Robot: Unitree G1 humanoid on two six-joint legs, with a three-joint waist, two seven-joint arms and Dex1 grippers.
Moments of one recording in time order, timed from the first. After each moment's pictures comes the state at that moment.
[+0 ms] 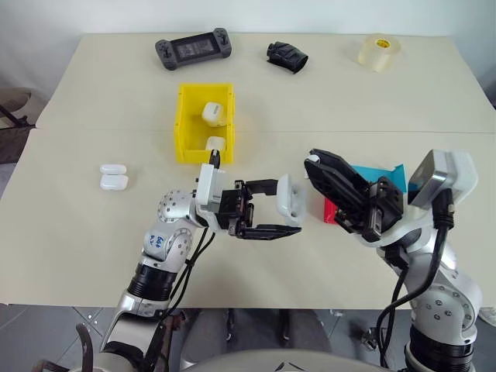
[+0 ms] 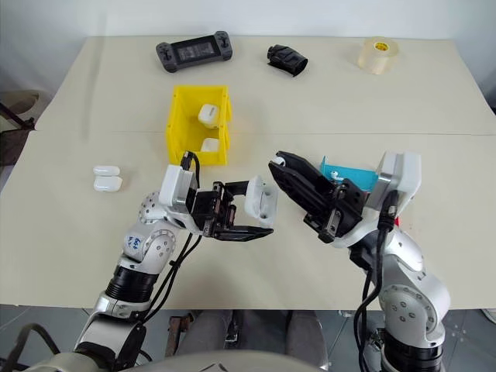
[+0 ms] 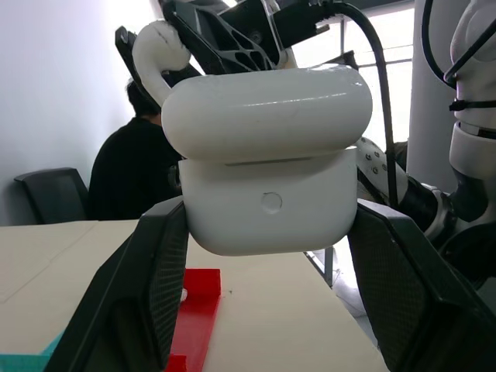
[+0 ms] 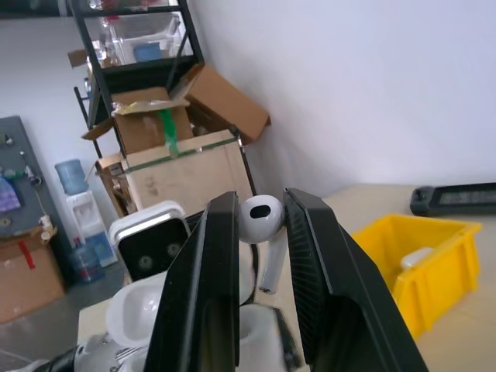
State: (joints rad) left arm -0.47 0.21 -0.17 -0.05 -0.59 0.07 -1.22; right arm -0.08 -0.31 -0.15 -0.74 0.96 0.48 0.62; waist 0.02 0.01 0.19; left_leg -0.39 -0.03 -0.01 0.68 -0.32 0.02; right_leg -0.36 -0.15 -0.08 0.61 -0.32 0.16
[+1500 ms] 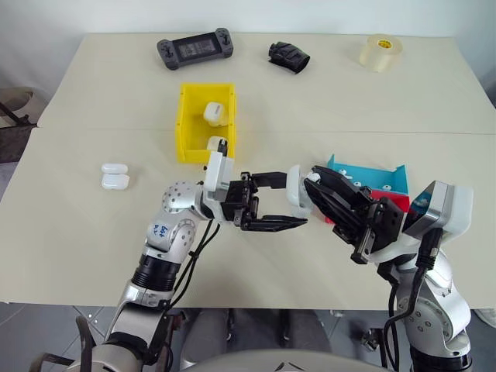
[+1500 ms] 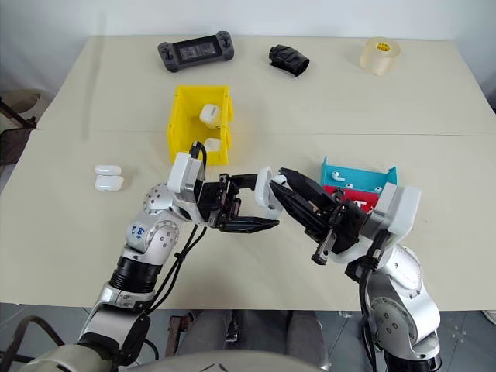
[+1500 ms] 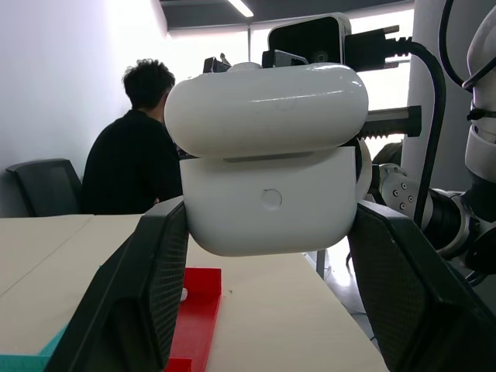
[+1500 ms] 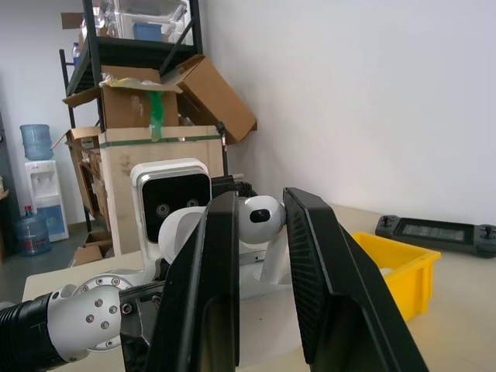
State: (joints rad) left arm -0.51 0.19 -0.16 -0.02 -0.58 0.13 -1.20; right arm 0.03 -0.37 -0.05 -0.68 0.76 0.13 0.71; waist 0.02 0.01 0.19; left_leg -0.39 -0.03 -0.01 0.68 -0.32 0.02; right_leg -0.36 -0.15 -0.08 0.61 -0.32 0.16
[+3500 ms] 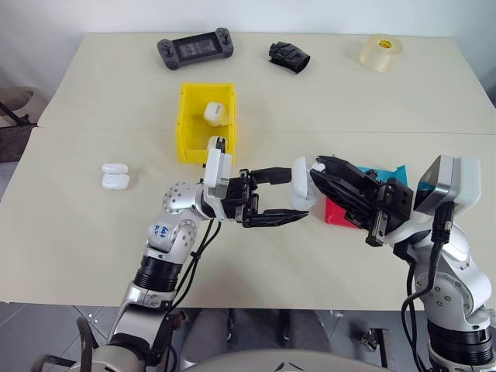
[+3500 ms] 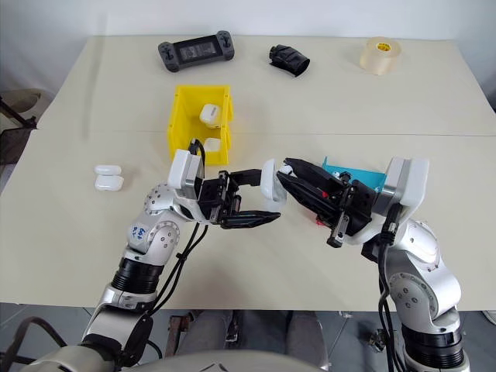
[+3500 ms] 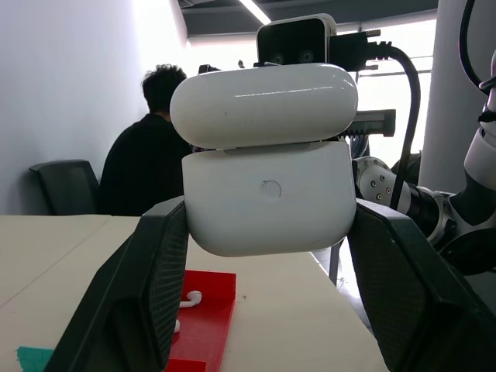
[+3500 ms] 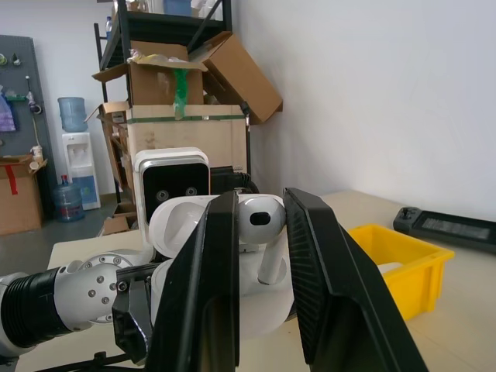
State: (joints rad) left arm -0.50 0.17 -0.14 -0.02 -0.58 0.14 -1.17; right arm -0.11 -0.50 -0.13 -0.59 0.87 0.22 0.79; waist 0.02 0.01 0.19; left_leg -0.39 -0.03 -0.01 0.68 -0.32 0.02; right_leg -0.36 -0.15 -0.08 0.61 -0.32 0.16
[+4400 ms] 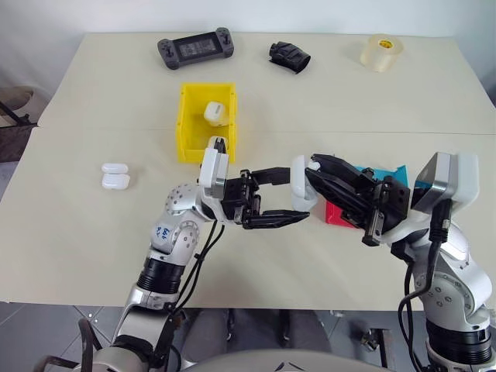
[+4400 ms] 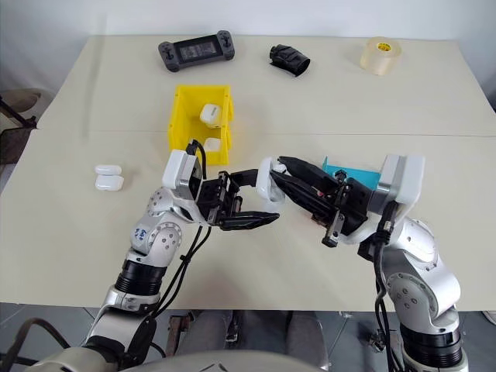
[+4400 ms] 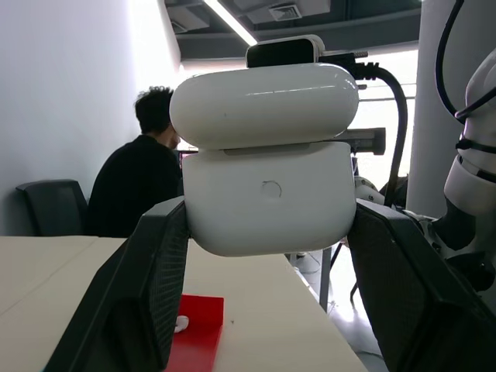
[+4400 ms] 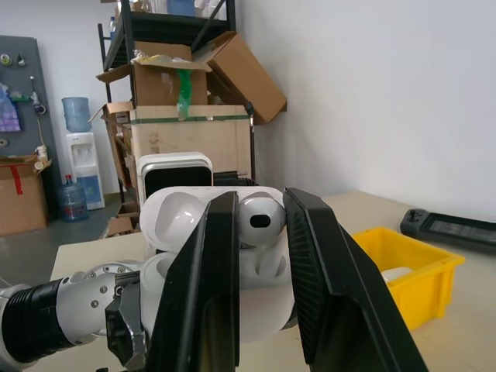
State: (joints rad) left arm -0.49 0.13 -0.13 -0.03 -0.62 0.15 -1.19; right arm -0.11 -0.50 -0.13 -0.63 0.89 0.27 0.76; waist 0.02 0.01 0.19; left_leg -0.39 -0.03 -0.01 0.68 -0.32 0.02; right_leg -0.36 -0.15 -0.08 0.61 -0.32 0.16
